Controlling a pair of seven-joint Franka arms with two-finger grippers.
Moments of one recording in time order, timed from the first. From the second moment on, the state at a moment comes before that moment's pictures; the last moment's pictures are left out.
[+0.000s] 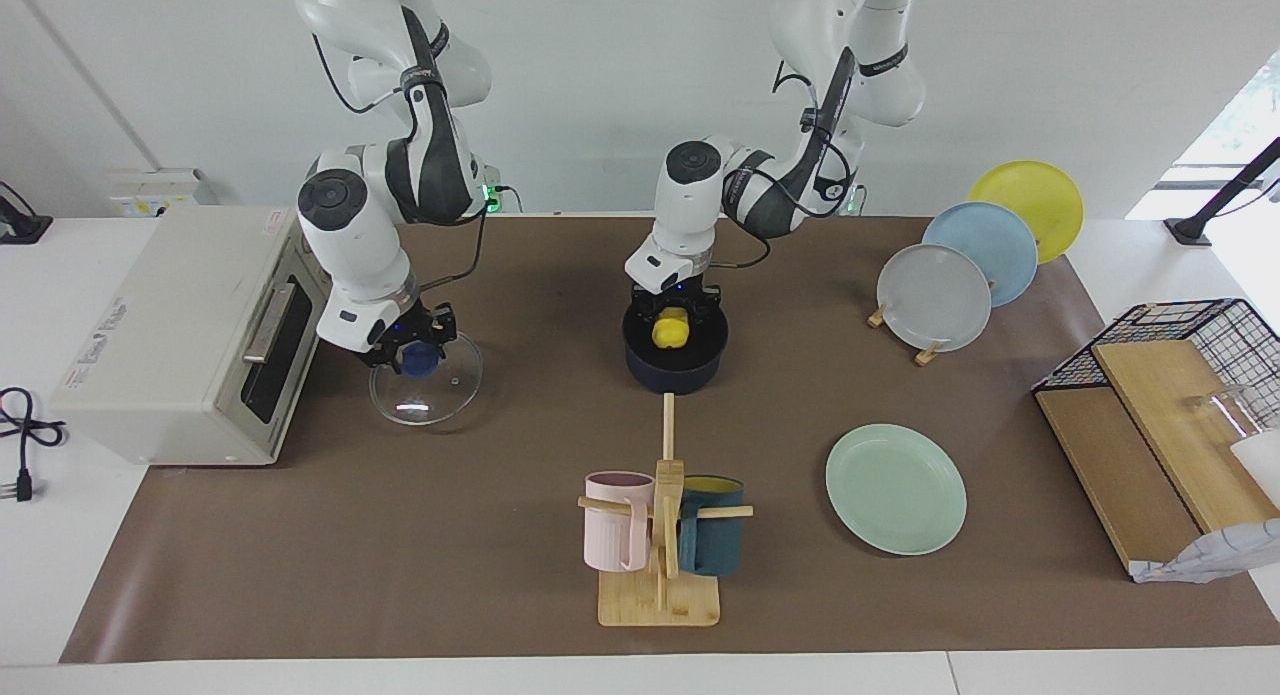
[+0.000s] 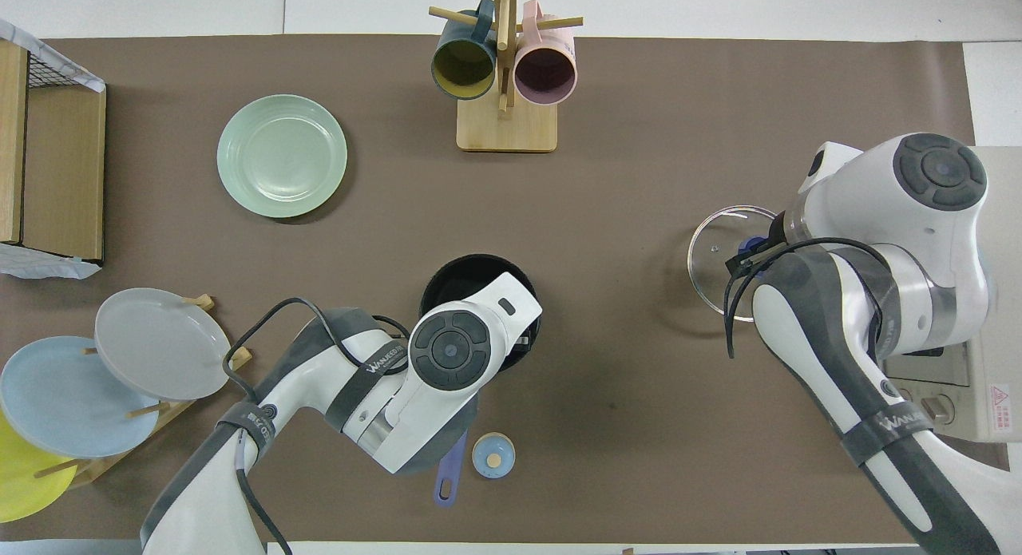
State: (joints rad) left arm -0.75 0.19 -0.04 -2.13 0.01 2.37 -0.66; right arm 0.10 0.10 0.02 -2.03 -0.02 2.06 -0.26
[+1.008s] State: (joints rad) left arm -0.72 0.18 -0.03 -2.09 0.01 2.32 -0.64; right arm 0.19 0.10 0.03 -1.96 -0.02 1.97 -0.18
